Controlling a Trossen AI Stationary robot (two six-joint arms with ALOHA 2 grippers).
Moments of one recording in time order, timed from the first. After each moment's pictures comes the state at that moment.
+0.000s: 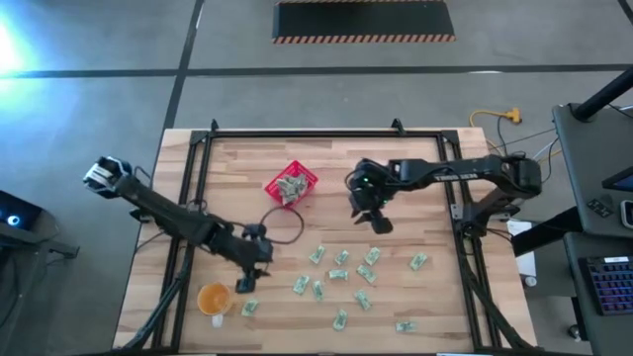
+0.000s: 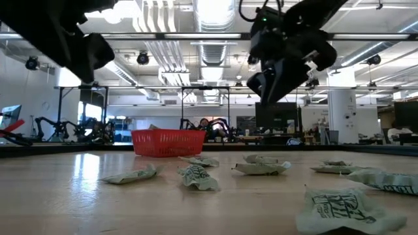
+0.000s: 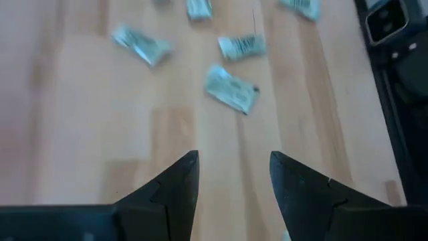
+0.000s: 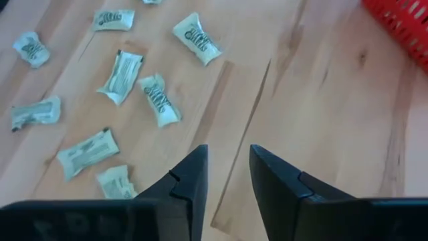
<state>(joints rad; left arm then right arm) -0.46 1.26 0.81 -0.44 -0.06 -0.44 -0.21 1.55 0.98 -0.48 -0.45 -0.40</state>
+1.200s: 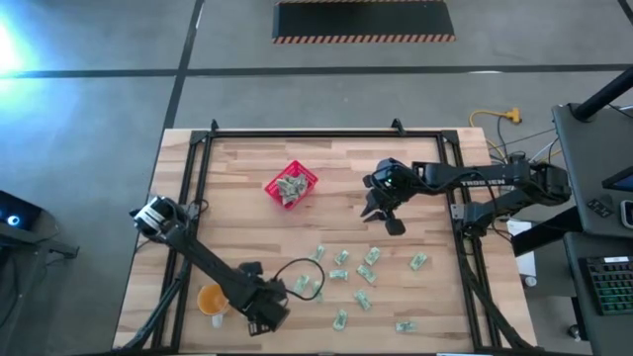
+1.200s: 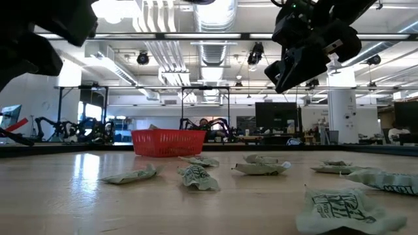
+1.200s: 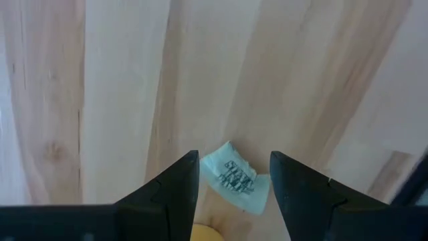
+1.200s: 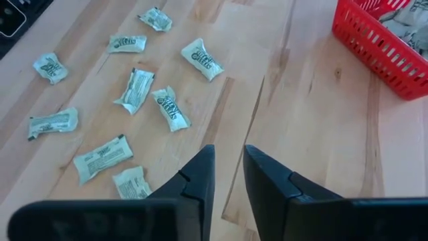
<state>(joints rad) -0.66 1.88 1.37 -1.01 0.06 -0.92 -0.21 1.31 0.79 -0.35 -0.45 -0.34</state>
